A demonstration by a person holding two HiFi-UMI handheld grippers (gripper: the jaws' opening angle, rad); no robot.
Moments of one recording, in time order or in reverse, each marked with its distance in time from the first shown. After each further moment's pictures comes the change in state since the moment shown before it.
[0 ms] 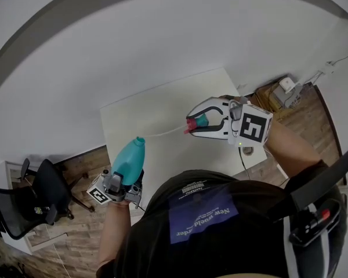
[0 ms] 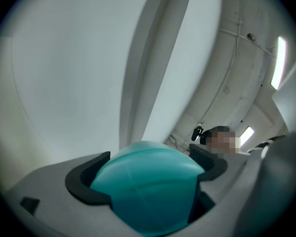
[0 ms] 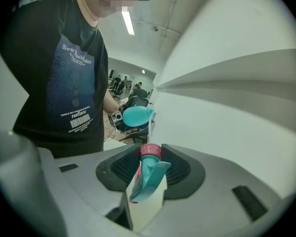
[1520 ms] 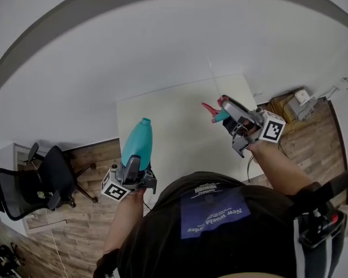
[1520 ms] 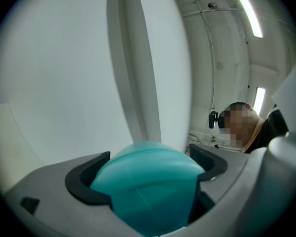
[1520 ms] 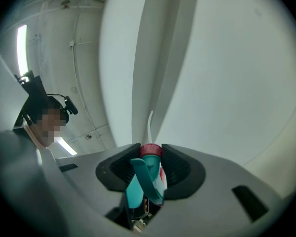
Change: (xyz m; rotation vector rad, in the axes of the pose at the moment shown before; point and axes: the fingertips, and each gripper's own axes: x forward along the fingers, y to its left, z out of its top) left arm 0.007 0.006 0.026 0.376 -0.153 0.202; right arm -0.056 -0.070 -0.054 1.174 -0.958 -0.263
